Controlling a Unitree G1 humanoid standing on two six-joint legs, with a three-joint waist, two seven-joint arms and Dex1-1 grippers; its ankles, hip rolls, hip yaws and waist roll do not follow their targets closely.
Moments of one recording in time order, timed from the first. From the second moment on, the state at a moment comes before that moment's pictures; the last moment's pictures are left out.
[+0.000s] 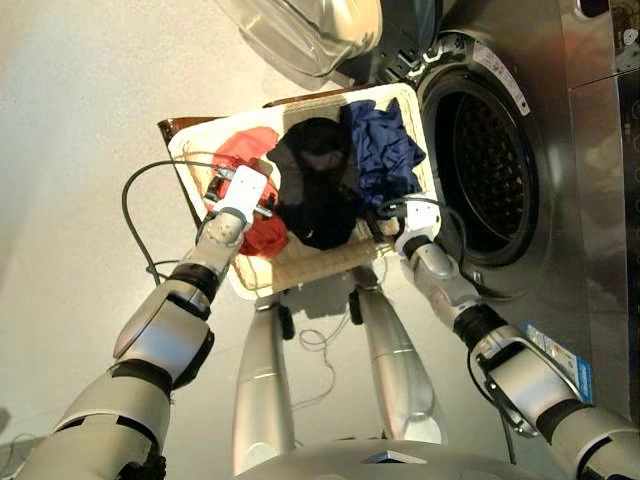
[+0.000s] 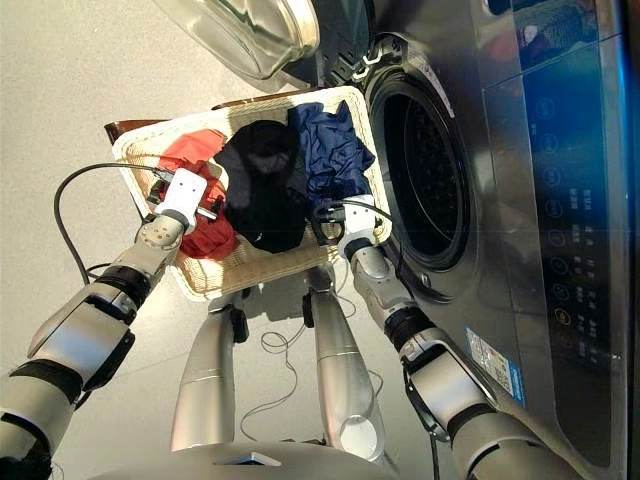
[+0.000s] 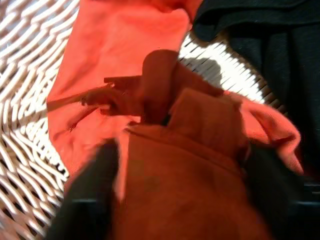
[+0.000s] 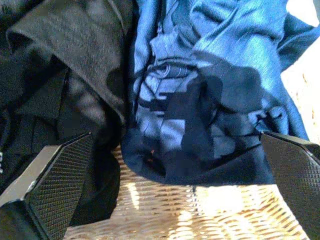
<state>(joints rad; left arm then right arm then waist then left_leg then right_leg) -0.88 0.42 -0.54 1.18 -0.29 -0.23 0.06 -0.61 -0.26 0.51 0.78 0.57 -0.27 -0.02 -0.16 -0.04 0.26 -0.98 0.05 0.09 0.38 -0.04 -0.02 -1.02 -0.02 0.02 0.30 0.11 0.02</state>
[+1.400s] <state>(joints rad) -0.28 0.24 -0.49 0.60 -0.58 -0.25 -0.15 -0.33 -0.39 0.68 0.65 0.03 -0.25 0.12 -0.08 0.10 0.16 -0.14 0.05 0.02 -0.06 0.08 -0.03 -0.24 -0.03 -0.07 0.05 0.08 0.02</state>
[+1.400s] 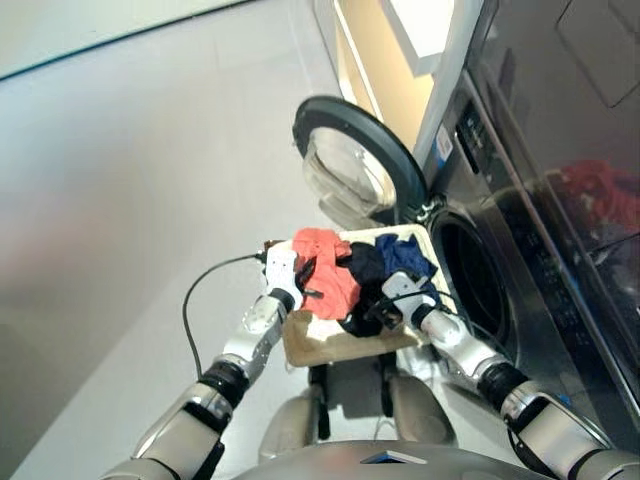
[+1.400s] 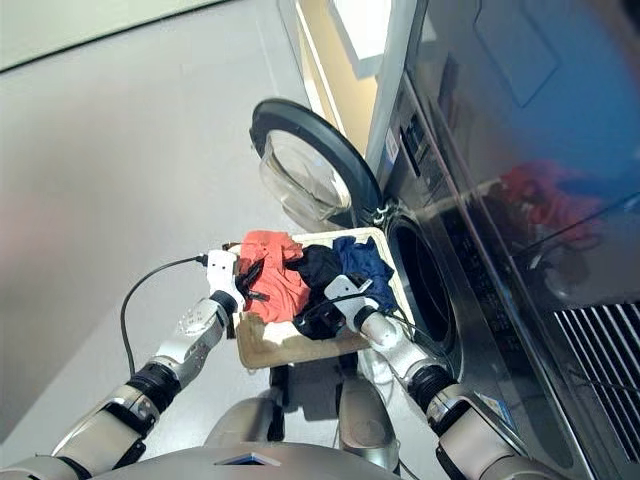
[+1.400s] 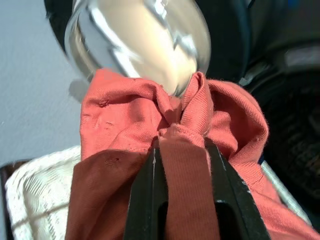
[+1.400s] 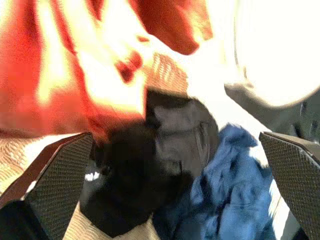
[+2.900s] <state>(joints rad) -0.17 0.19 -0.54 0.42 -0.78 -0.17 -0.23 -0.27 -0.34 0.66 0.56 0.01 -0.24 0.06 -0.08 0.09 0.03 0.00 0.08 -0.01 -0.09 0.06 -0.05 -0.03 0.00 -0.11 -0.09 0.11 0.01</state>
